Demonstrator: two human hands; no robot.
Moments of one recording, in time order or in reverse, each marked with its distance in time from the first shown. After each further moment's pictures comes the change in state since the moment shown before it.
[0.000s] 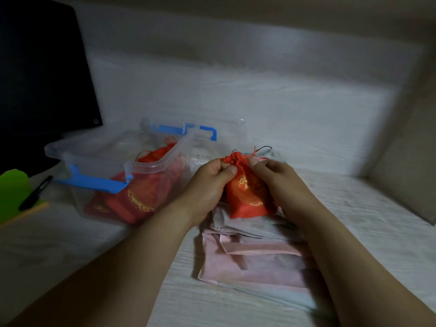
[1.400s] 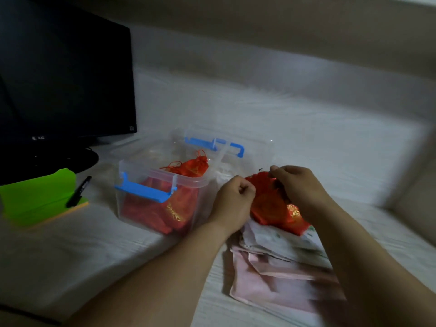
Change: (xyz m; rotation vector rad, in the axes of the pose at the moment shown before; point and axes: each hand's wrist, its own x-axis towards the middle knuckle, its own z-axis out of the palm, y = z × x) left_hand 0.003 -0.007 -0.011 0.342 0.250 0.069; right_hand 0.027 -0.045 0.021 -0.243 0.116 0.038
